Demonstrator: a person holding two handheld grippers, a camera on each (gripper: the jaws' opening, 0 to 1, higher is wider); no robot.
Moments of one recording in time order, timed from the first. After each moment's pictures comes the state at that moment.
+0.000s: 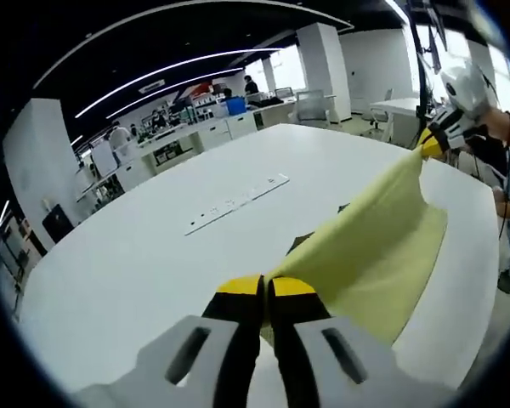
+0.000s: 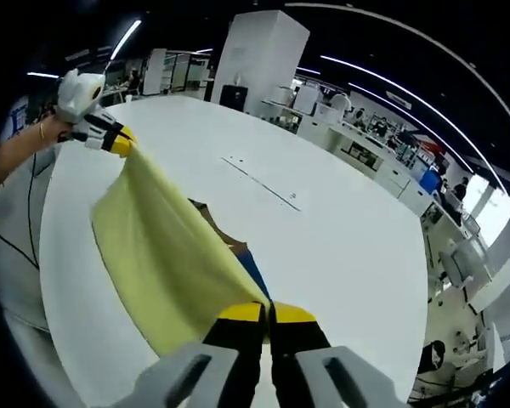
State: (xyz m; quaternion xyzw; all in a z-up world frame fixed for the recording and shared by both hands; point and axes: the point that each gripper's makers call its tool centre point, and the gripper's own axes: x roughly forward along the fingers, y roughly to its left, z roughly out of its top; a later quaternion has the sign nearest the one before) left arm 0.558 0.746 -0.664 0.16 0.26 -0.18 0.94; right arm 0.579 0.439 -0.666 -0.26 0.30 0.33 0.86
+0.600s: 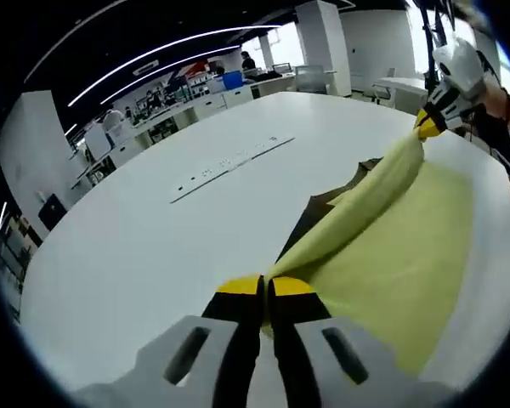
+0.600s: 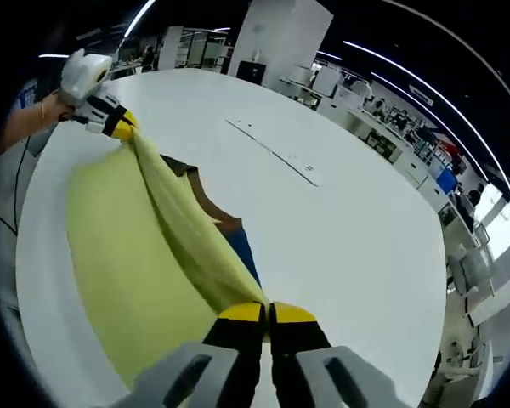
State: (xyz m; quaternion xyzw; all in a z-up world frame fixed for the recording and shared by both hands) left arm 0.587 0.758 -0.737 0.17 0.31 -0.18 0.92; right arm 0.623 0.447 -0.734 -0.30 0.33 0.34 0.82
